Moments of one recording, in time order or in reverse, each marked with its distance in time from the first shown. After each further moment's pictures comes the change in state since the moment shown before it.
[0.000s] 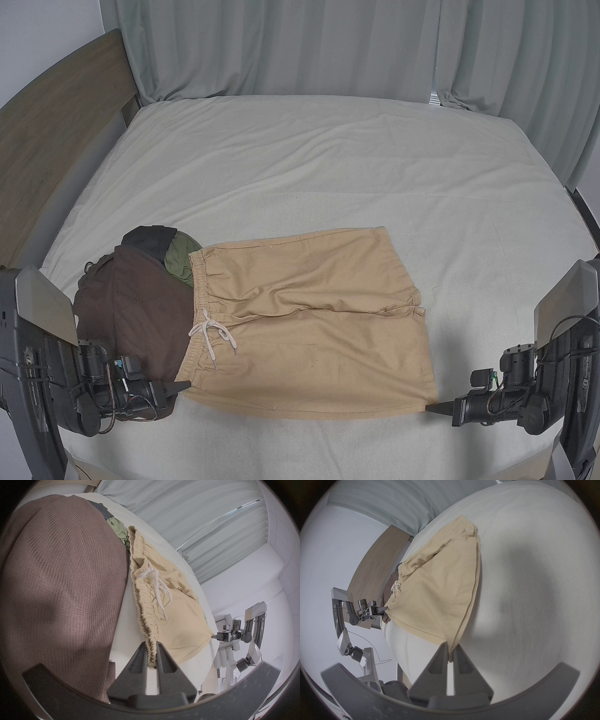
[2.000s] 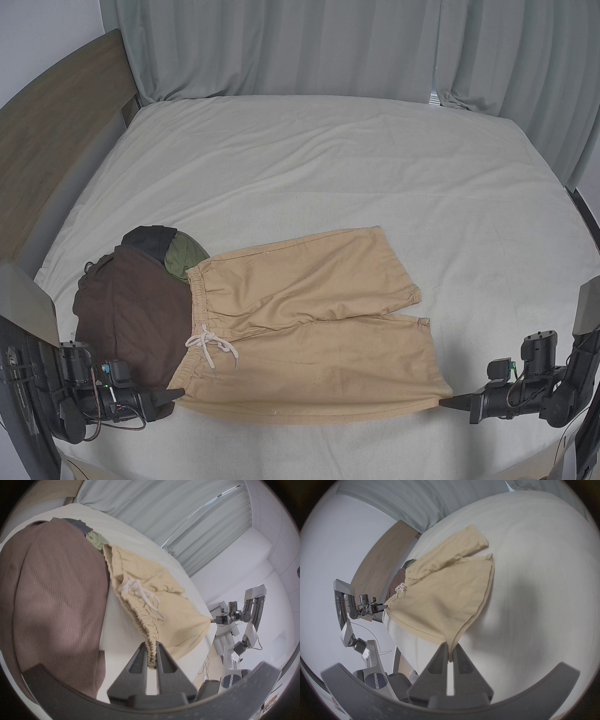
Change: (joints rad) left arm 0.025 -0.122 0.144 0.000 -0.086 0.181; right arm -0.013 -0.315 0.025 0.291 0.012 -0.107
